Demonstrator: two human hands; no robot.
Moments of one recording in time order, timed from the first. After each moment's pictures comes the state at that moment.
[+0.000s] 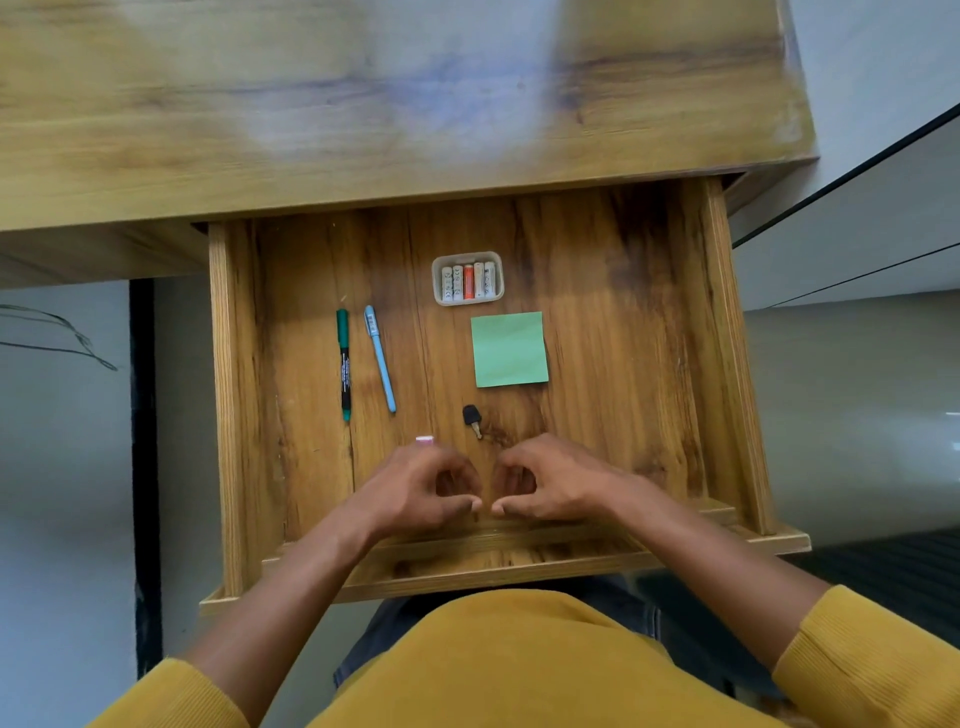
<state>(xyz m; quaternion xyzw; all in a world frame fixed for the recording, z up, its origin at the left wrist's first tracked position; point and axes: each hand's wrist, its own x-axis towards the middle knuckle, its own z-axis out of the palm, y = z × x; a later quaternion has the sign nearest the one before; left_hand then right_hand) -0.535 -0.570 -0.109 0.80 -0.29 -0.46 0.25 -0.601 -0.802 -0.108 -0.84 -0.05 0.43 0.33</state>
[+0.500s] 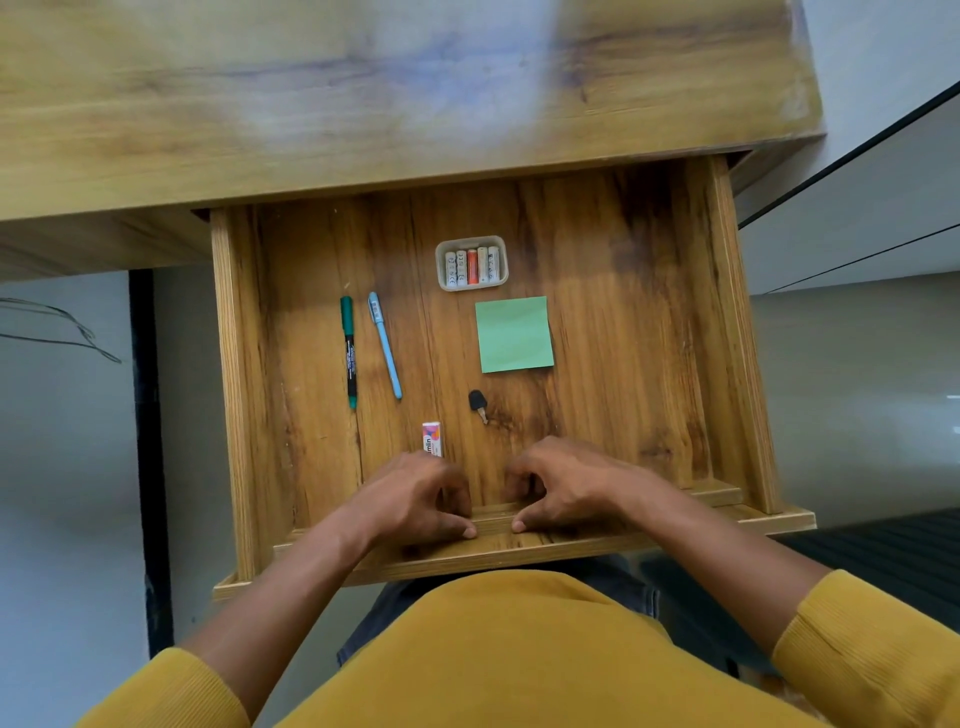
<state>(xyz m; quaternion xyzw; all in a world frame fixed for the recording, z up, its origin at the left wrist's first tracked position) -0.548 -0.553 -0.112 0.78 -0.35 -0.51 0.14 -0.615 -0.797 -0.108 -0.82 -0.08 0.48 0.29</state>
